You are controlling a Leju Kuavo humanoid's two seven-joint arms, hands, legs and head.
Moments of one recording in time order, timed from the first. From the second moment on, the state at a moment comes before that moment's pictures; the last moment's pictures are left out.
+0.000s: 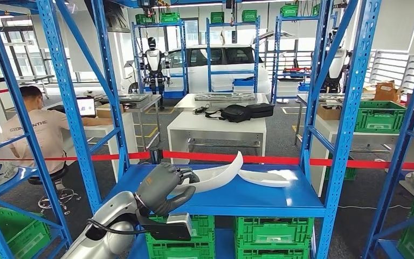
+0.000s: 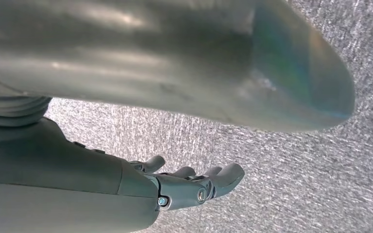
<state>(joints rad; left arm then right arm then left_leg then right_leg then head) -1.06 0.04 -0.62 -0.91 -0.70 -0.04 -0.48 -0.11 0.02 -0.99 -0.21 1.33 0.04 -0.19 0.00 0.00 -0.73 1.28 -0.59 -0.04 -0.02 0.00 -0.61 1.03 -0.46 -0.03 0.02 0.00</state>
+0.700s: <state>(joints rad) -1.07 0.04 -0.63 -0.89 -0.68 -0.07 -0.51 -0.10 0.02 -0.99 -0.21 1.33 0.04 -0.20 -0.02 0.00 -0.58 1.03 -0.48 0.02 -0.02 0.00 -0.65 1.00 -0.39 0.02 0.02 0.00</state>
